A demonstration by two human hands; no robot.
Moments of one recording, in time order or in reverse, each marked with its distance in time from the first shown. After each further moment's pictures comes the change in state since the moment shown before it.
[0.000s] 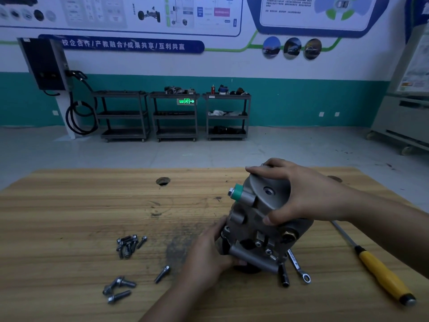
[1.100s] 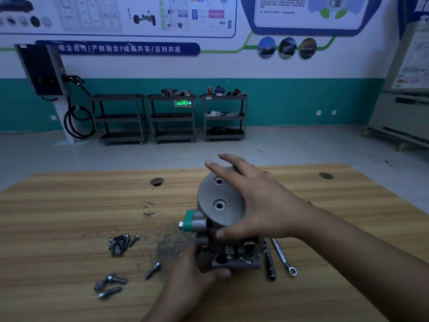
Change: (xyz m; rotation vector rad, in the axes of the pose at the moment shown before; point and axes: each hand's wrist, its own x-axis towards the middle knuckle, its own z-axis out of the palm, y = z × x) left_hand -0.043 0.006 -0.004 0.095 0.053 -0.074; right_hand -0.008 -0.030 0.032 -0.143 0.092 -0.177
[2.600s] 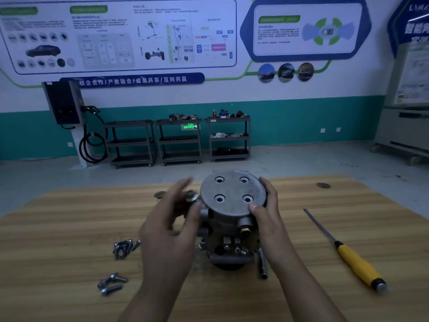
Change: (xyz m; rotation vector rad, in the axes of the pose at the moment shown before) left_hand -0.030 0.107 -0.021 -0.172 0.639 0.598; right_hand -0.045 0.015 0.073 1.117 0.587 0.248
